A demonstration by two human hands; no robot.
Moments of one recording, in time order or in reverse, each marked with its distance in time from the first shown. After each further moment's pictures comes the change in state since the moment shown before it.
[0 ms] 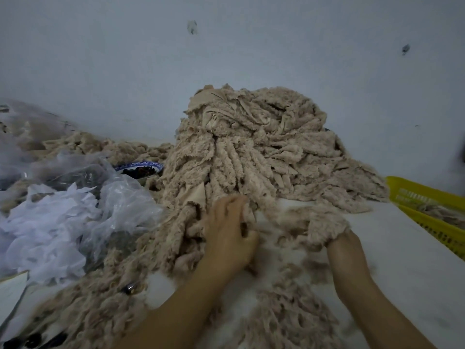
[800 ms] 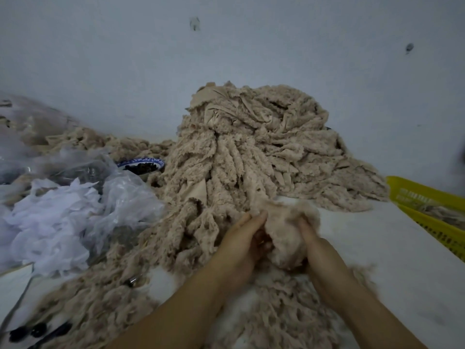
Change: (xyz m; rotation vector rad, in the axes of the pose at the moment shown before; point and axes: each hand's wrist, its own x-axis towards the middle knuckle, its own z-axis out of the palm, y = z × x) left_hand -0.004 0.022 0.017 -1.409 -0.264 -0.549; right_hand -0.008 0.013 0.021 0.008 -0.330 0.115
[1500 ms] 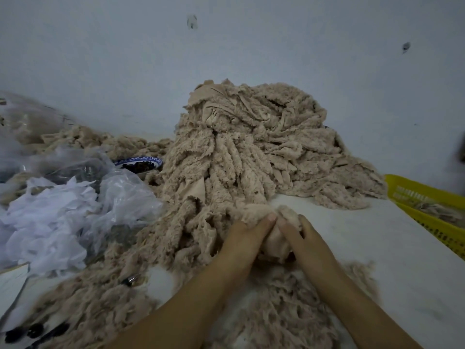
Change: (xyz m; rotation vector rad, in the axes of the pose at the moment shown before) left_hand -0.002 -0.003 0.002 0.393 0.096 0.147; right_hand -0.002 0.000 0.009 -0.160 -0.030 -0.358
